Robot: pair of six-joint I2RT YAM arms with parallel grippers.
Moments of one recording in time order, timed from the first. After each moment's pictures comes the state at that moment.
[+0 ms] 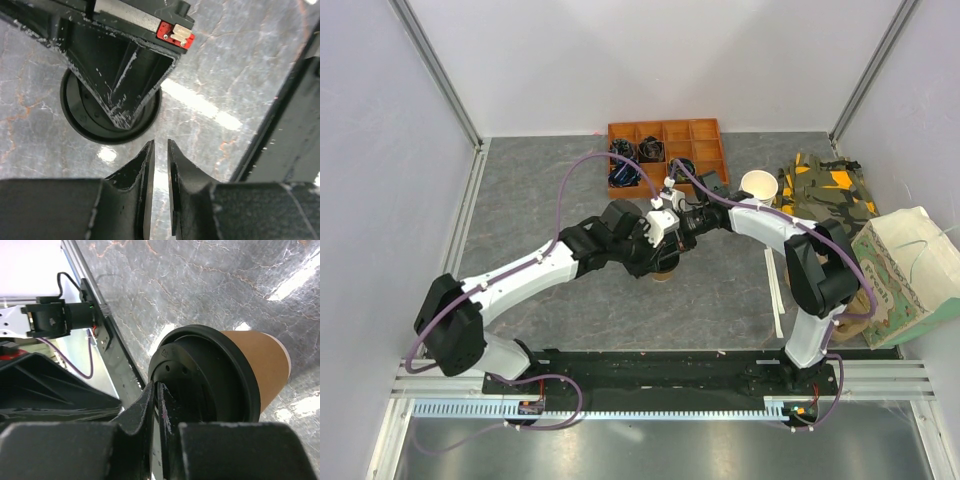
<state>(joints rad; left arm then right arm) -0.80 1.42 1.05 -0.40 0.28 0.05 0.48 1.82 1.24 -0.44 -0.90 0.26</state>
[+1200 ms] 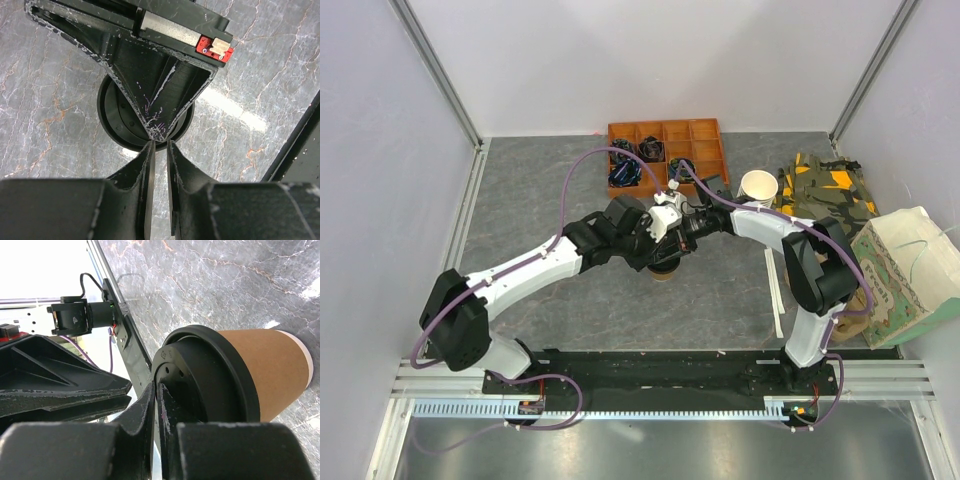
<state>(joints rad) -0.80 1.47 1.11 -0.41 0.18 0.12 0.45 1.84 1.18 -0.35 -1.00 0.34</state>
